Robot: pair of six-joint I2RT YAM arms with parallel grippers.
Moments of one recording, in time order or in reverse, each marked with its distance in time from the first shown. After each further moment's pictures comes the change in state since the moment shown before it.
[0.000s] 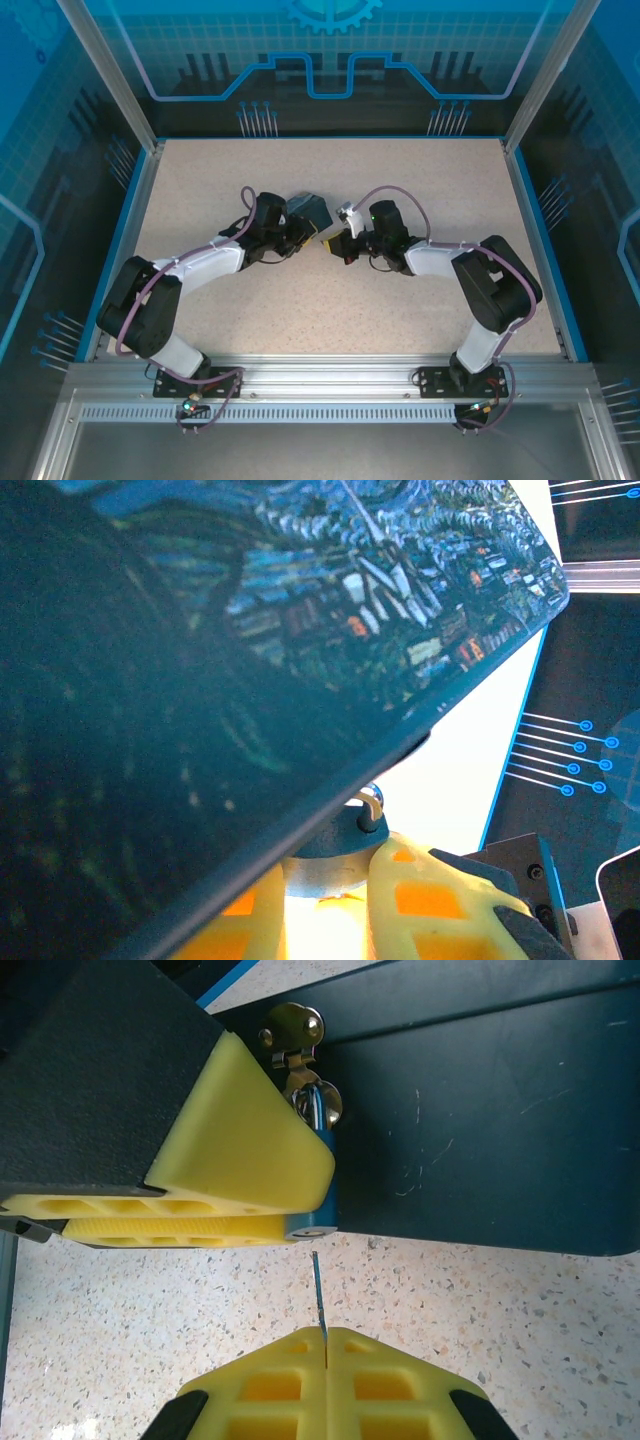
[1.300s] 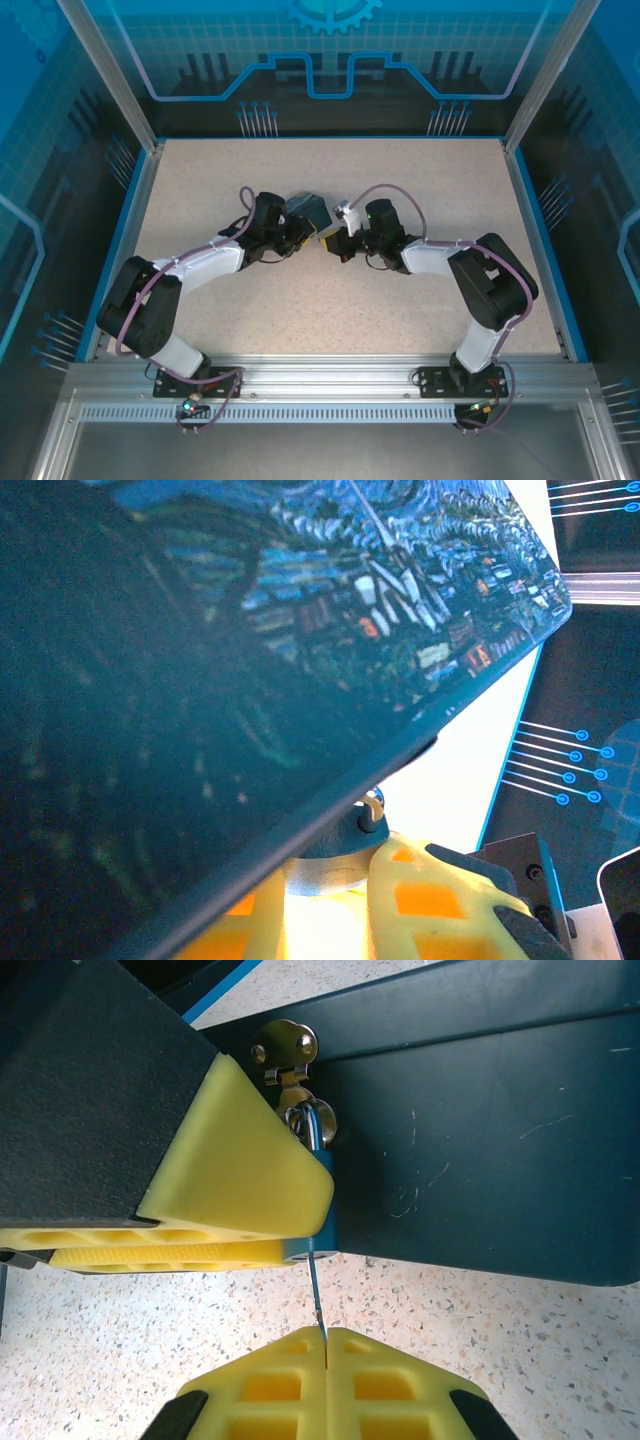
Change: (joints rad) left arm 0.002 0.000 0.000 0.001 -0.005 -0.019; right arm 0.018 0.024 0.029 0.007 0.027 0.019
